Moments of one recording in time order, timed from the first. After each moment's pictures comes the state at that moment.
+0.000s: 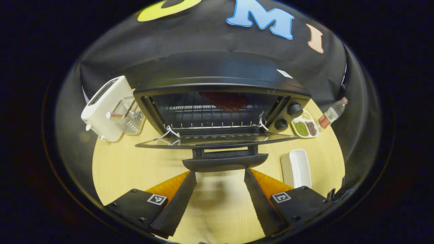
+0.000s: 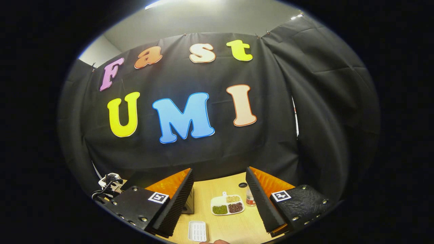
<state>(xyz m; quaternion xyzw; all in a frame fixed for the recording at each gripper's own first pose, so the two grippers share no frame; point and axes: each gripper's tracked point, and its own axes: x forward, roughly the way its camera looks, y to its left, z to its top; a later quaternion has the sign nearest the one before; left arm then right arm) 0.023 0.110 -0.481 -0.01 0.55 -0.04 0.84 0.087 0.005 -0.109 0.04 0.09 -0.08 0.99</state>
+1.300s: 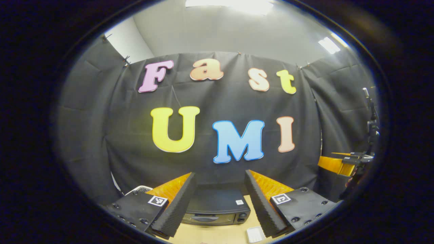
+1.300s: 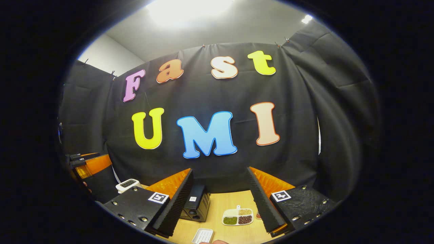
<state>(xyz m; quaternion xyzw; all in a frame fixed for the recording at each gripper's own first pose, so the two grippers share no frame) 0.061 0.033 -0.043 0.02 0.06 -0.02 1.00 0.089 0.028 -0.005 0.03 0.03 0.04 1.00</state>
